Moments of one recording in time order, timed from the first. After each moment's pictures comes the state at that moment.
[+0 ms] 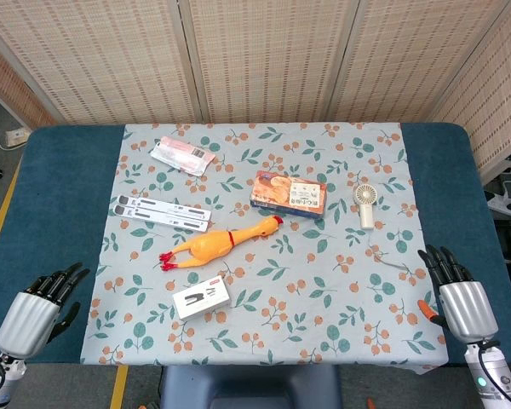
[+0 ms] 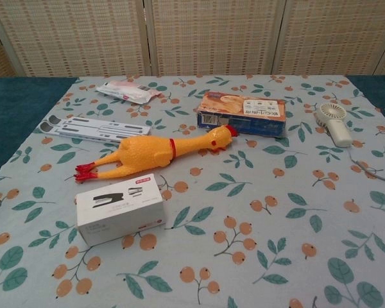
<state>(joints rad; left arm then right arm) -0.16 -1.26 0.03 -1.33 1.81 1.68 0.09 0.09 -1.21 0.01 -1.54 -1.59 1.48 -0.13</state>
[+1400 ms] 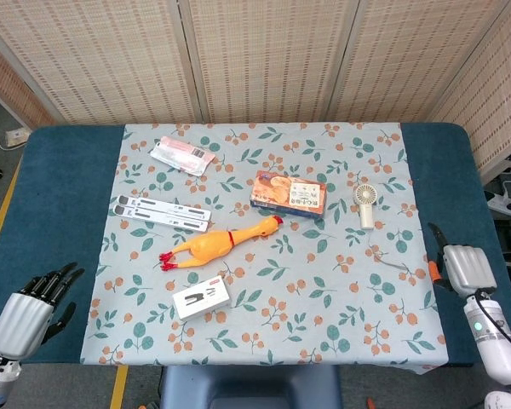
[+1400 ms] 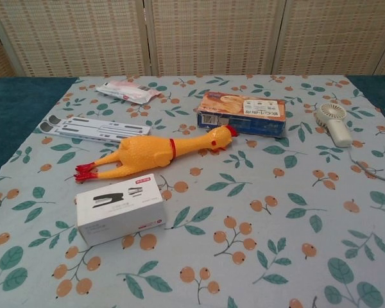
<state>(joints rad) -0.15 -1.25 0.03 -1.33 1.80 1.69 0.06 0.29 -1.11 0.17 -1.61 -1.12 1.02 -0.21</state>
